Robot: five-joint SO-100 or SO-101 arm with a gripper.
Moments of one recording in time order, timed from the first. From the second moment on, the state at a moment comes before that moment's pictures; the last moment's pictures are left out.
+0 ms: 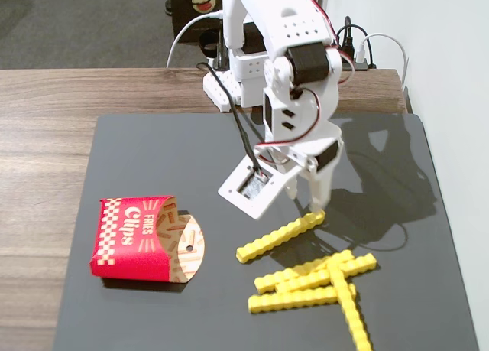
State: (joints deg) arm -16.0 94.1 110.1 64.6 -30.8
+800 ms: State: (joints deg) arm -18.7 85.0 107.7 59.4 -30.3
